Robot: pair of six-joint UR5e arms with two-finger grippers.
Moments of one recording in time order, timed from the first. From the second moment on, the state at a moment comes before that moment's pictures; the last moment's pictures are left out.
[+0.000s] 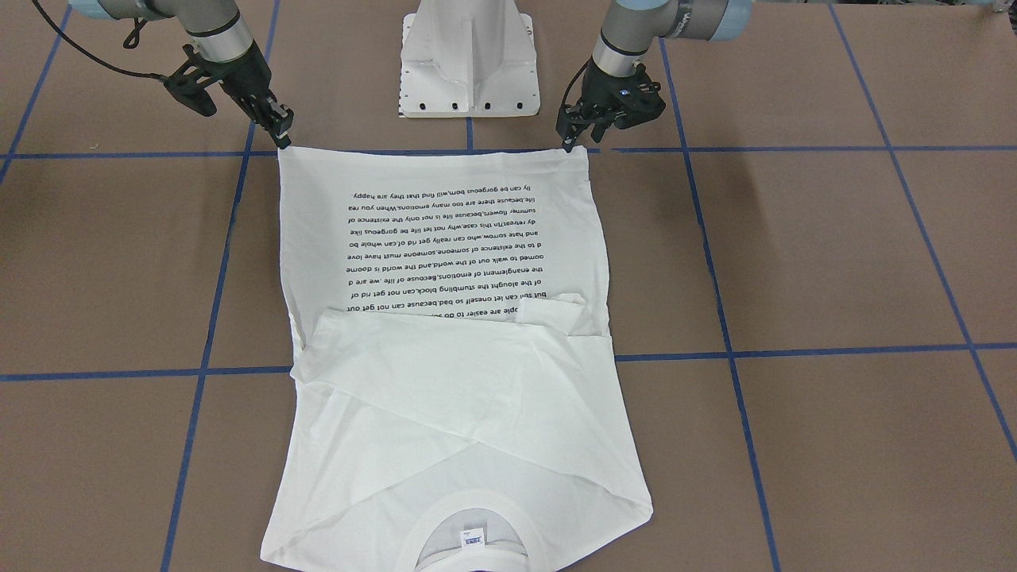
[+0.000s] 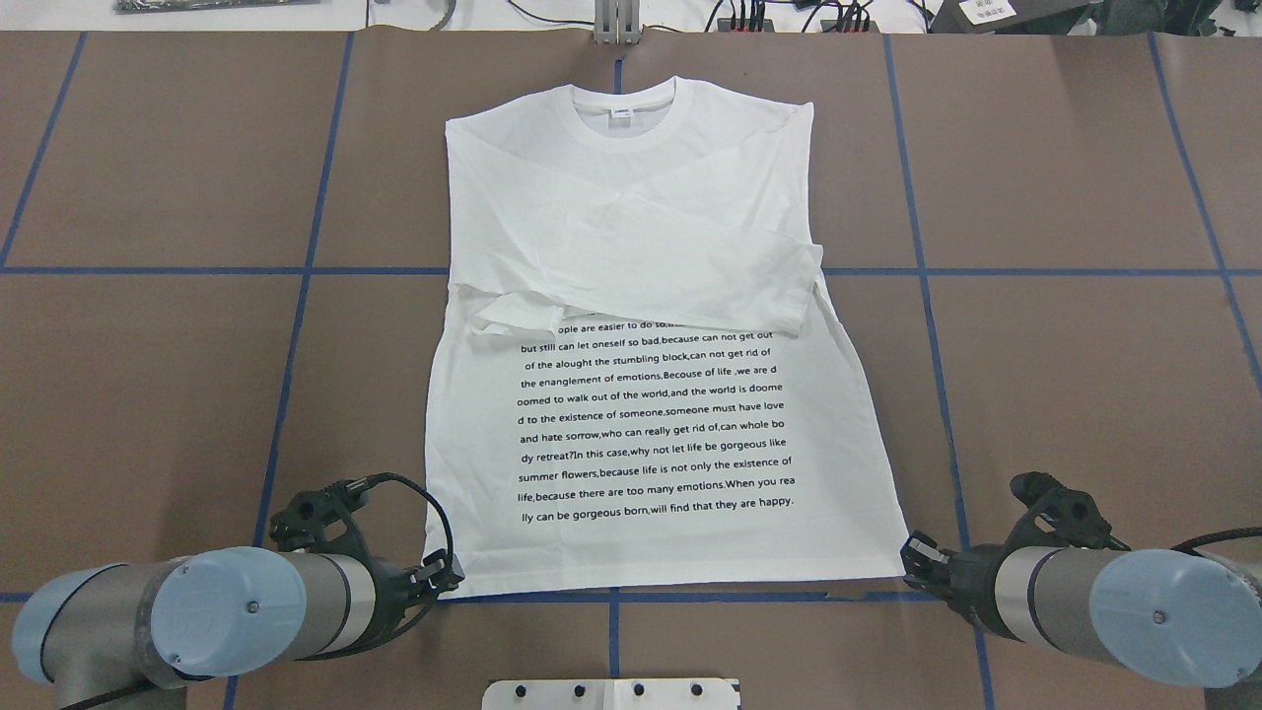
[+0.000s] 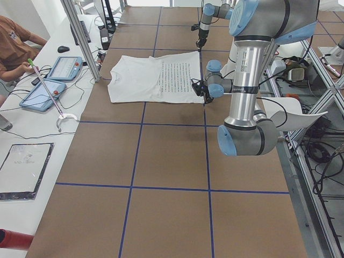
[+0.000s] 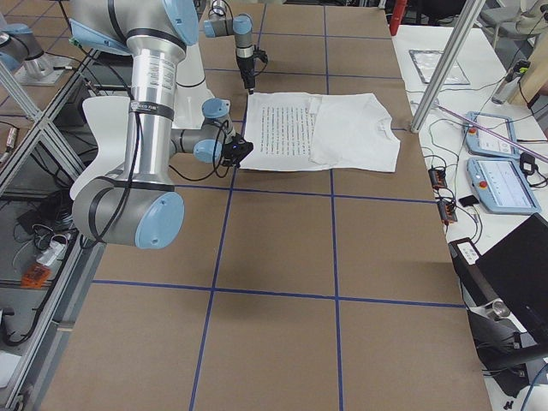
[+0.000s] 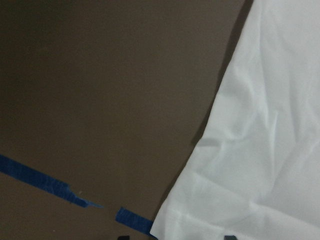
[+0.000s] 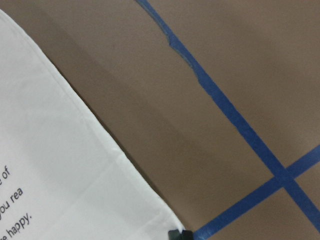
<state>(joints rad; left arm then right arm) -0.16 -1.73 -2.02 -1.91 -1.62 -1.94 0.17 -1.77 2.17 -1.07 1.57 2.14</state>
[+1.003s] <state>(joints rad) -0.16 -1.74 -2.00 -1.91 -1.61 -1.95 0.17 -1.77 2.18 -1.07 1.57 2.14</state>
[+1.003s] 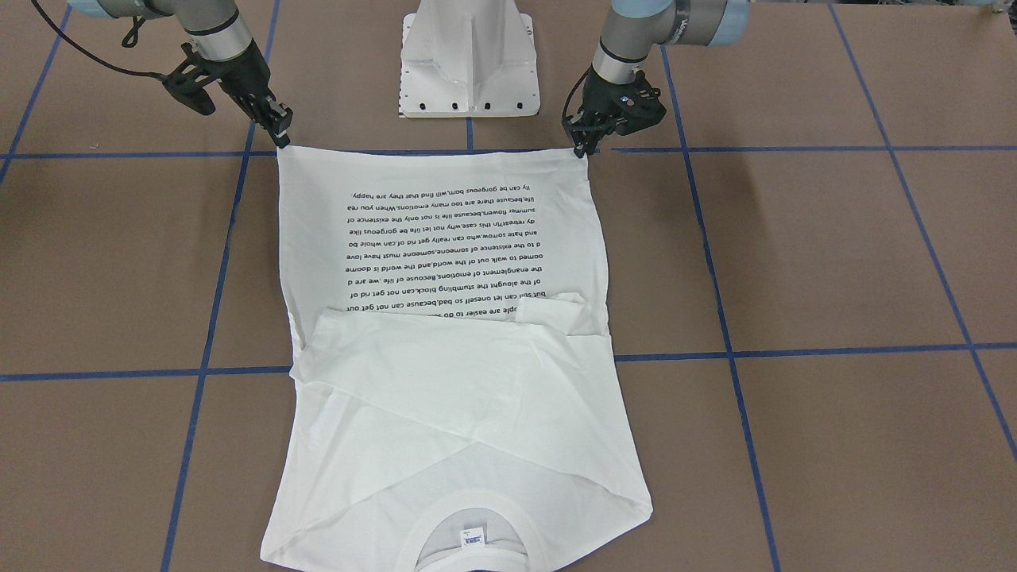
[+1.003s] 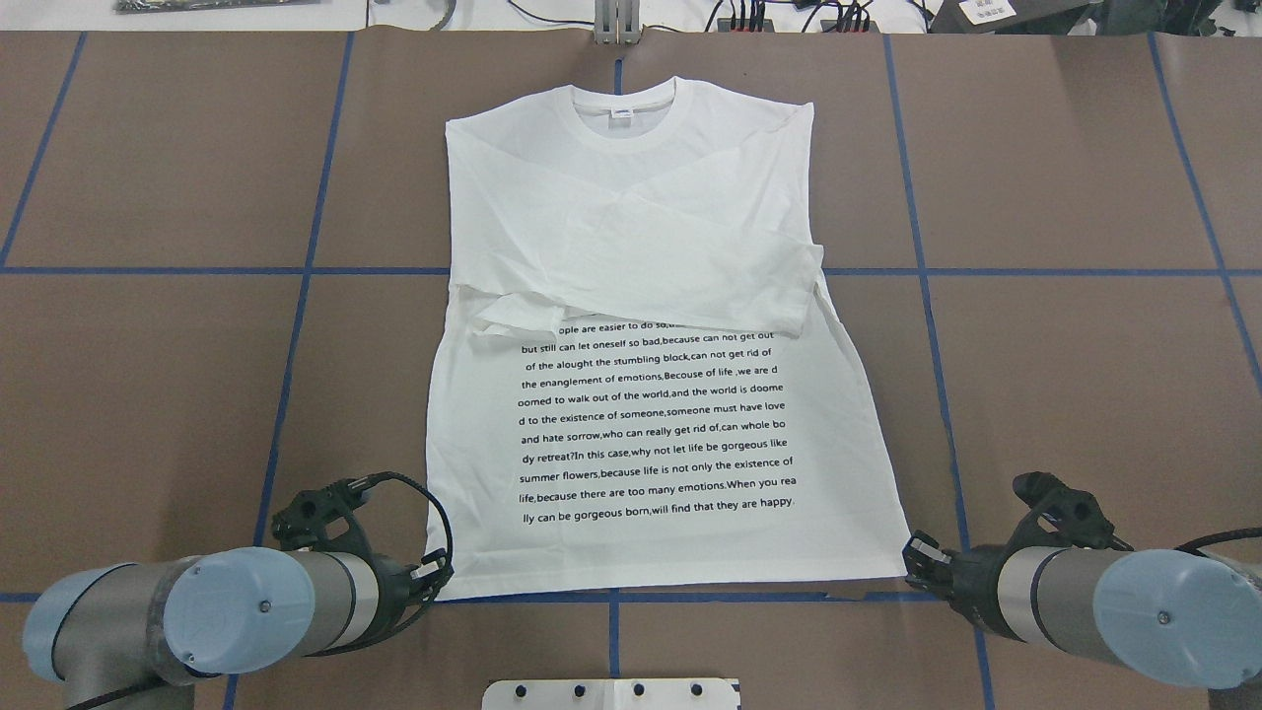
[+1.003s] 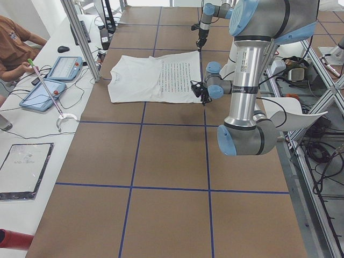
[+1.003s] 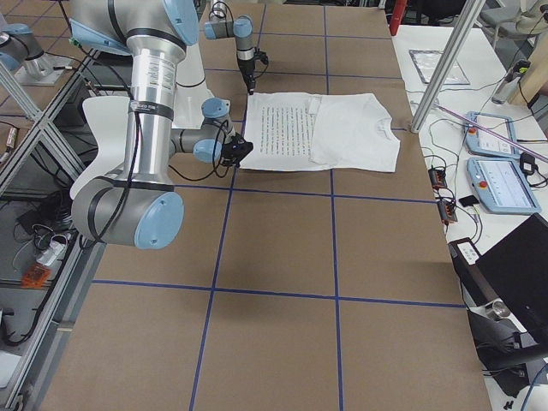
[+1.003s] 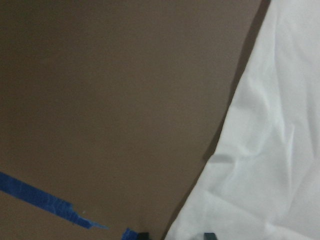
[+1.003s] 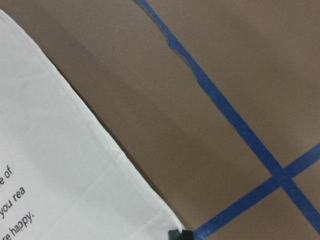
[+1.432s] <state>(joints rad) -0.16 -1.73 -2.03 -1.90 -1.61 -1.95 0.17 -1.77 2.18 -1.07 1.57 2.14</state>
